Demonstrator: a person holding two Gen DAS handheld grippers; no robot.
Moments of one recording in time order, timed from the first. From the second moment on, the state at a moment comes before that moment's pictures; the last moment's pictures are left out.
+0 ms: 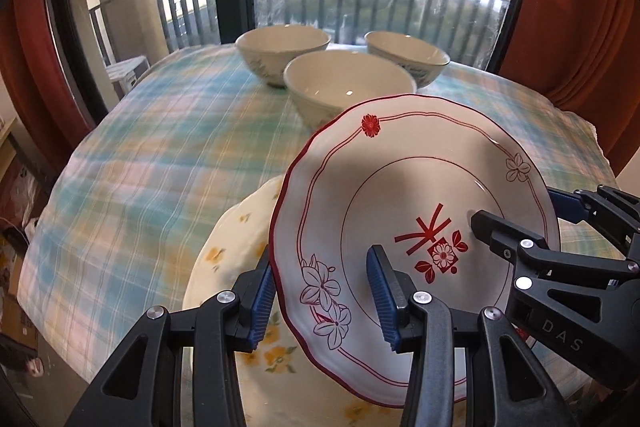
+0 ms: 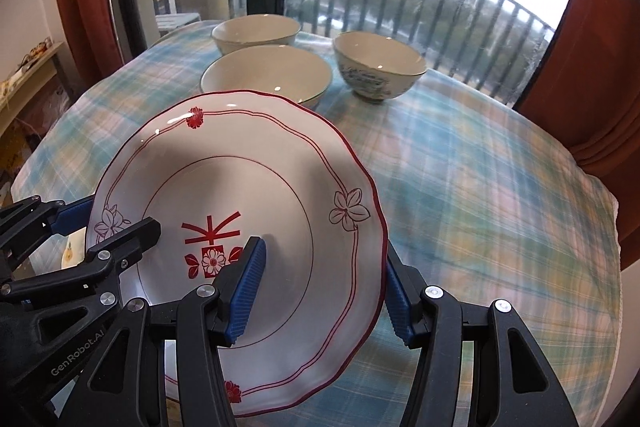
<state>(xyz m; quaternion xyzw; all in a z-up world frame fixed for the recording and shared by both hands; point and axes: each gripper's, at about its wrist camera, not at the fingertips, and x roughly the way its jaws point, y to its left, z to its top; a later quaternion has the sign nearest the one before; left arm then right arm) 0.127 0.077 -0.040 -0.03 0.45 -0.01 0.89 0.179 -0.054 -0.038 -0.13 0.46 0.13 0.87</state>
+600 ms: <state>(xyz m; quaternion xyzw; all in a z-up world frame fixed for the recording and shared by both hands) 0.115 0.086 -0.051 -0.02 0.45 0.00 0.89 0.173 -0.035 -0.052 -0.14 0.46 0.14 0.86</state>
